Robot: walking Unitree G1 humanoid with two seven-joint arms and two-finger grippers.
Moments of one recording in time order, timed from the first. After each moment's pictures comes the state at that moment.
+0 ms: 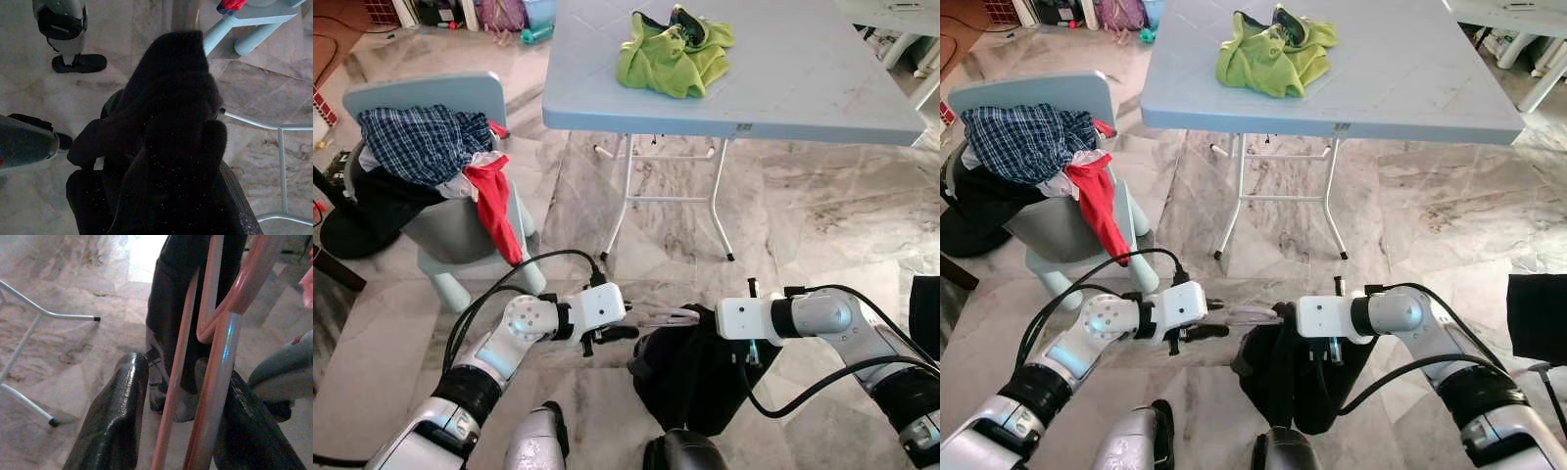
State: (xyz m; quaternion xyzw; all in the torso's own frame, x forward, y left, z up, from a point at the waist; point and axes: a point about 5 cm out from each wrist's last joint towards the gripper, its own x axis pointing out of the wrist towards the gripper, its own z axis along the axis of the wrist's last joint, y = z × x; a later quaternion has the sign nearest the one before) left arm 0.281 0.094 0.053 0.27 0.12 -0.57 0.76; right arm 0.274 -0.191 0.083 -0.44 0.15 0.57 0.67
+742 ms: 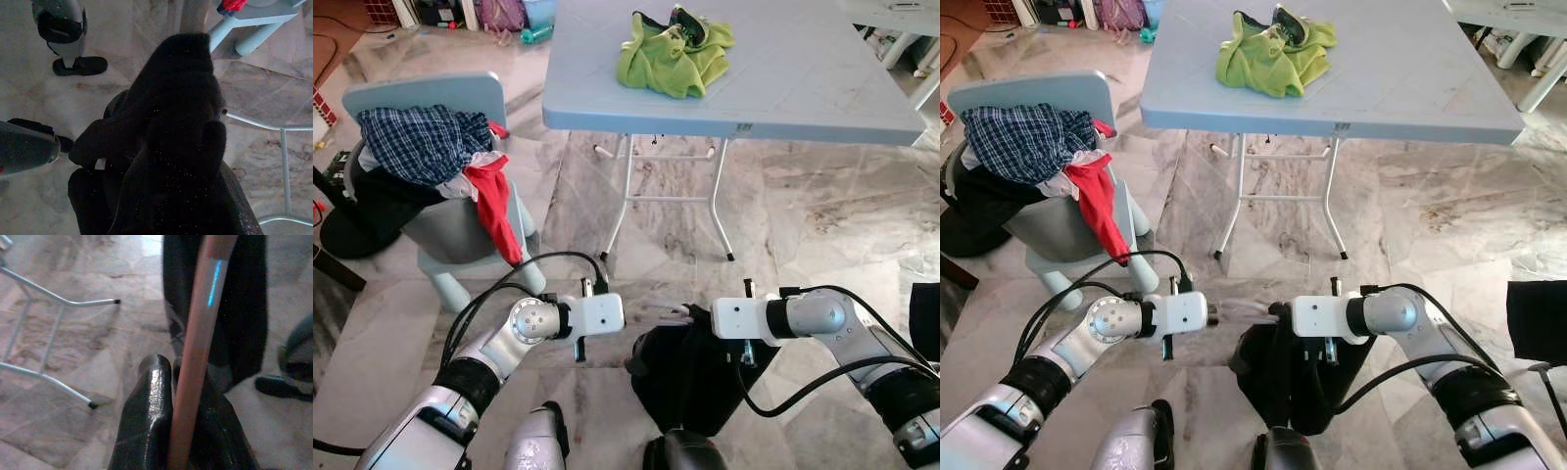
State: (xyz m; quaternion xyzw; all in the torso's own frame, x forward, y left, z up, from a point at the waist) left arm 0.289 0.100 0.044 0.37 0.10 -0.54 0.75; right arm 0.275 -0.187 0.081 -0.44 0.15 0.57 0.68
